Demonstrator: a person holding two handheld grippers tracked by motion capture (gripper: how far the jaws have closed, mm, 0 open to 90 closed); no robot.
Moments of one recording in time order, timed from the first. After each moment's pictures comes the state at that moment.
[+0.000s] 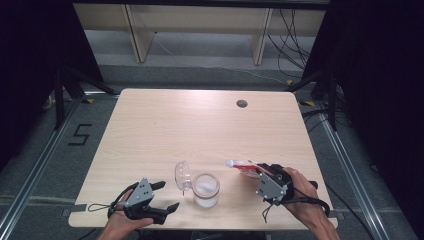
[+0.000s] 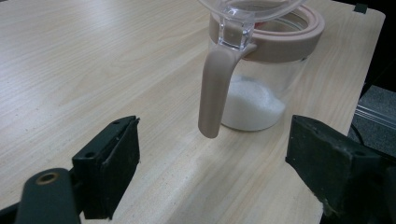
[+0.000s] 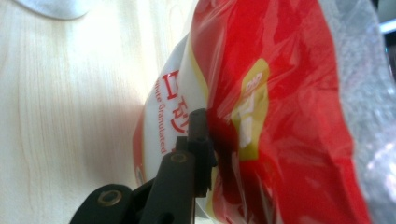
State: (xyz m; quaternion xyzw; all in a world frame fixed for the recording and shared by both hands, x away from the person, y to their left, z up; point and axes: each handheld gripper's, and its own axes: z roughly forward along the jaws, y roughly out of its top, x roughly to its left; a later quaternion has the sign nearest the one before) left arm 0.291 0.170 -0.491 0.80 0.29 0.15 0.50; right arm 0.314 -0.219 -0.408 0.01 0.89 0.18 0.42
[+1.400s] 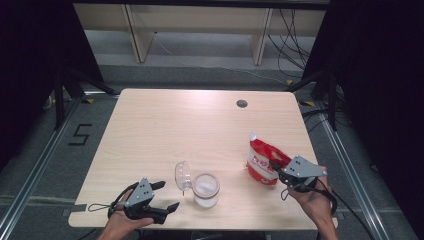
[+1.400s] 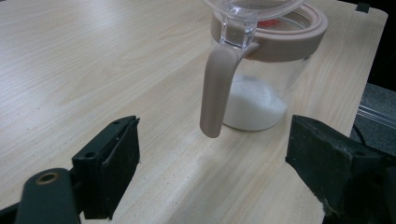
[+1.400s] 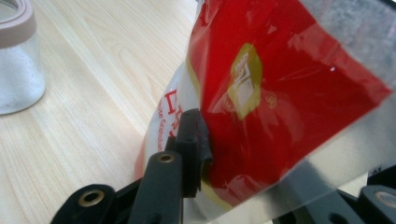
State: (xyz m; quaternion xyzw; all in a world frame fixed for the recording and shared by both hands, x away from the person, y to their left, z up) left arm 0.292 0.169 -0.492 0.80 0.29 0.15 0.50; right arm 0.335 -0.276 -0.422 0.25 0.82 0.38 0.35
